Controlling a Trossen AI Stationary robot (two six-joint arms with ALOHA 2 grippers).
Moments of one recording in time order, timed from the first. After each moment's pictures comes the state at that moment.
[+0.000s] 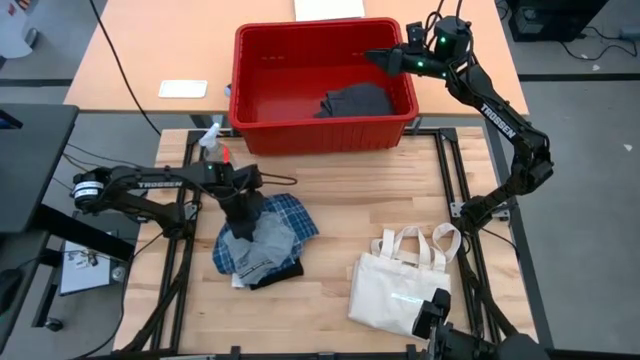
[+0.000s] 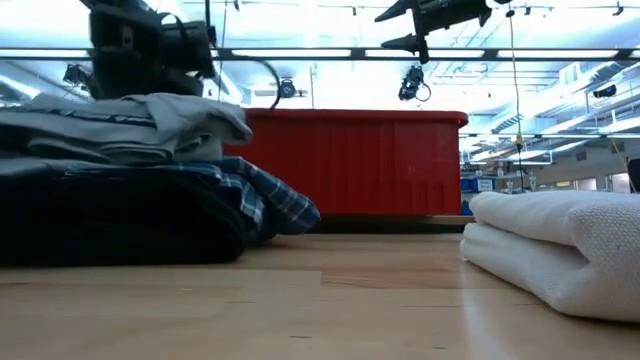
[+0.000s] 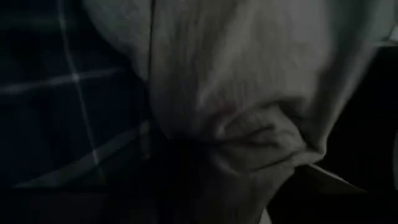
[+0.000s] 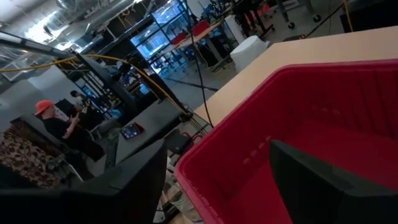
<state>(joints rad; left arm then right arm) 0.27 1.20 0.76 -0.85 0.65 -0.33 -0.94 1.50 1.62 -0.20 -0.59 0.54</state>
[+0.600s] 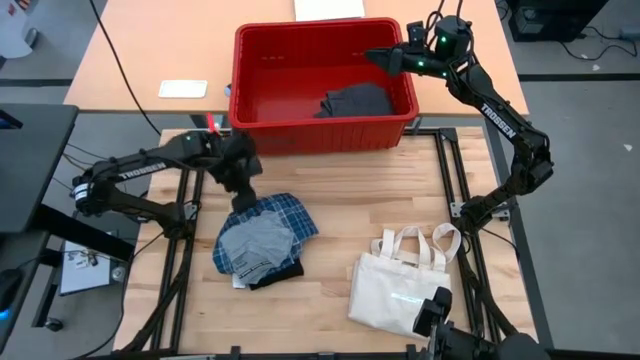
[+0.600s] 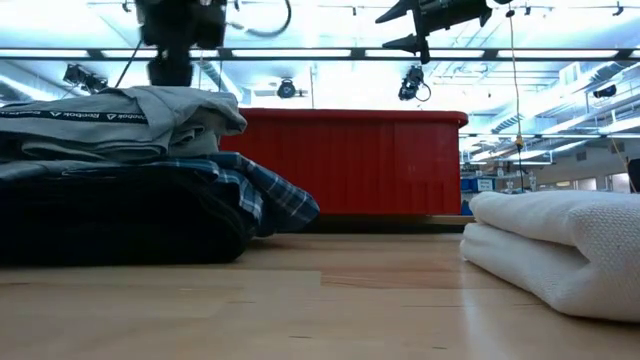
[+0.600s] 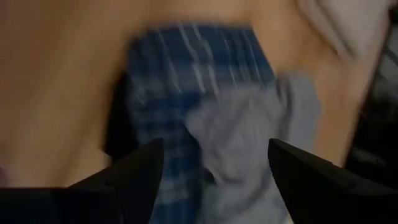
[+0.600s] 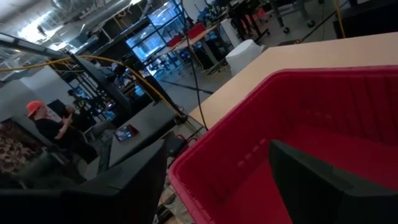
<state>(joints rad) 0.35 1.20 1.22 -1.15 0.28 -0.19 -0.94 1.50 1.62 -0.20 -0.57 0.52</state>
